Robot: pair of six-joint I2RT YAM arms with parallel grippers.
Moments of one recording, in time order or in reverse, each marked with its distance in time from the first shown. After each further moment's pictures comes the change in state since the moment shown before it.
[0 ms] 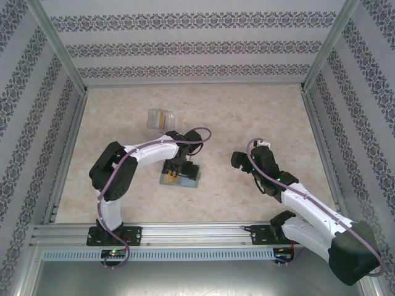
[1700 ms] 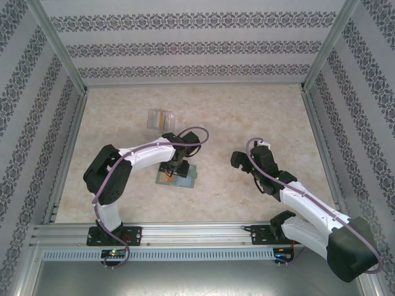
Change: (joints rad) left arm -0.009 -0.070 -0.056 -0.012 -0.224 -0.034; right arm -0.013 0.033 -0.008 0.017 -0.004 0.023
